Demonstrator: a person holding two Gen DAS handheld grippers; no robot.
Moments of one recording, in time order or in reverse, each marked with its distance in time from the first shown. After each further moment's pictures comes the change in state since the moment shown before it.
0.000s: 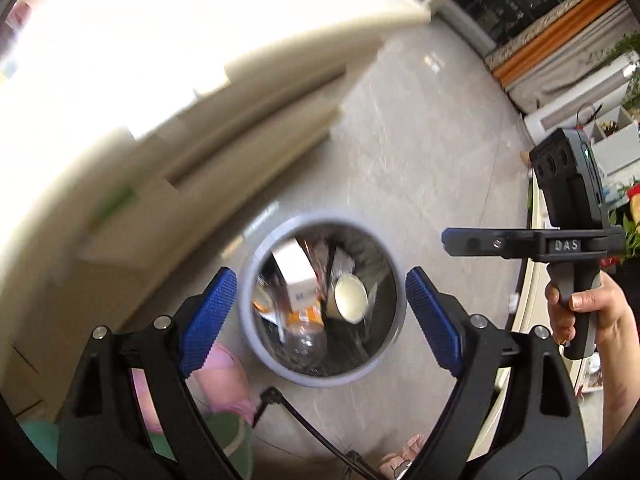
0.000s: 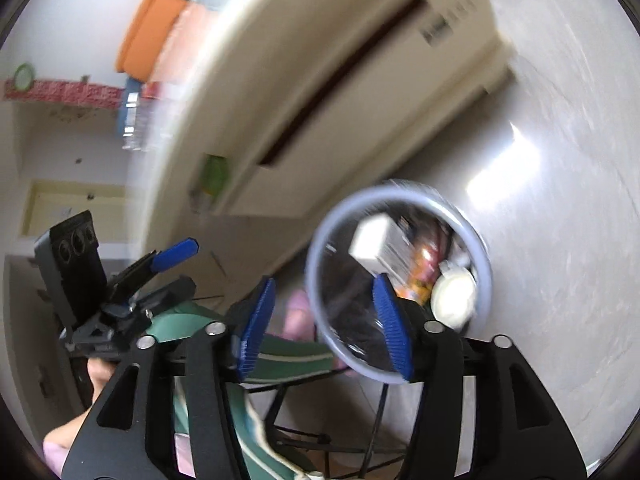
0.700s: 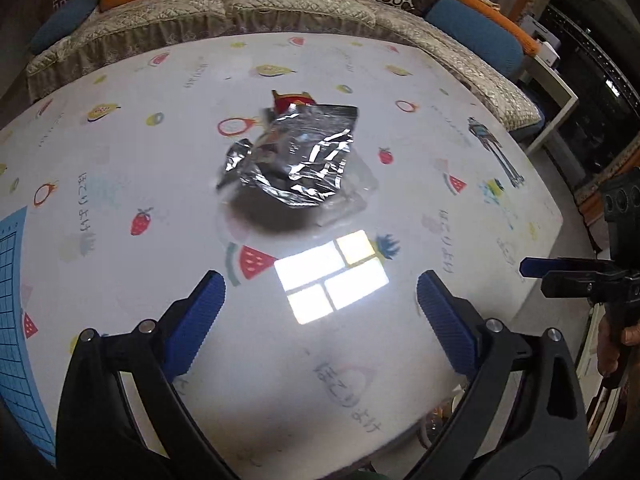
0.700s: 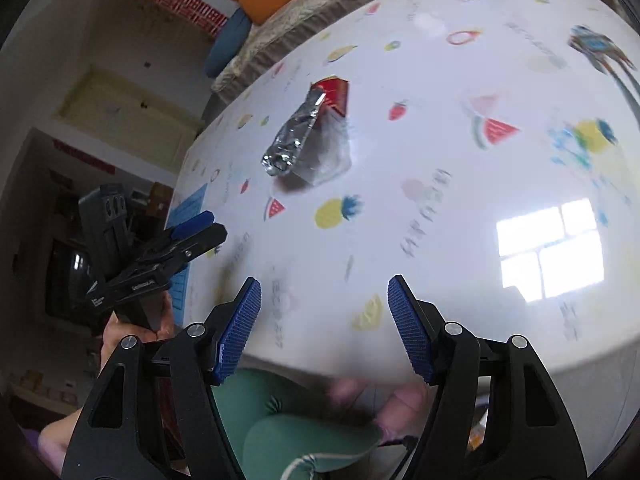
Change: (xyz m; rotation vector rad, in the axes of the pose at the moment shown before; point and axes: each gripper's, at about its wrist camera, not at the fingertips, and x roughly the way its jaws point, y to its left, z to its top) left arm -0.176 0.241 0.065 -0.310 -0.301 0.287; right arm 0.095 0.296 0.155 -0.435 0.071 0.080
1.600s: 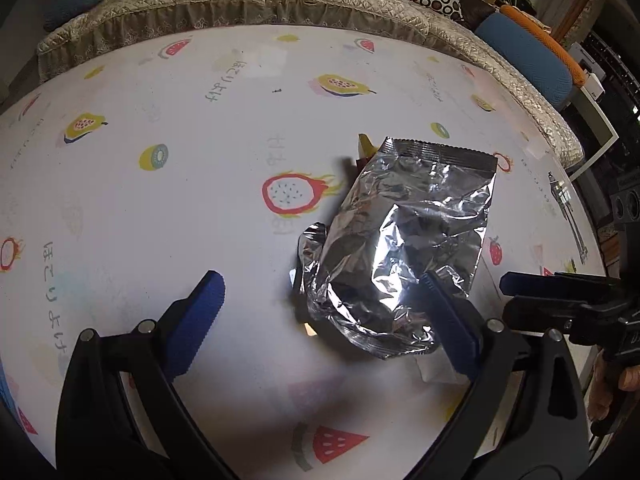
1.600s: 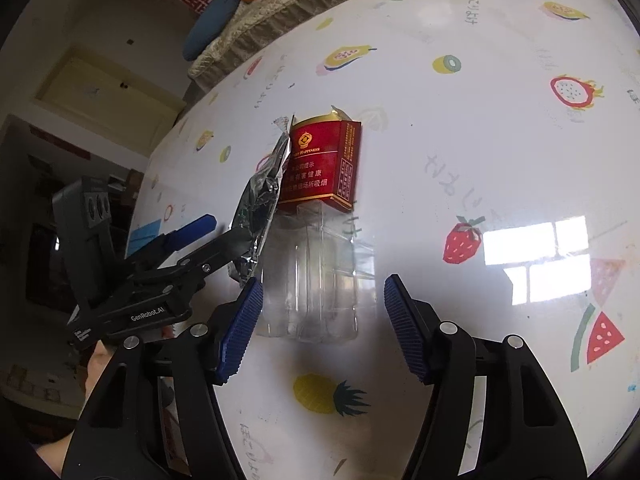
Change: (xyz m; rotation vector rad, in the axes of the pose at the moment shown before) left arm 0.094 0.062 0.087 -0.083 -0.009 0.073; right arm 0.123 0.003 0.133 -0.043 0.067 -0.077
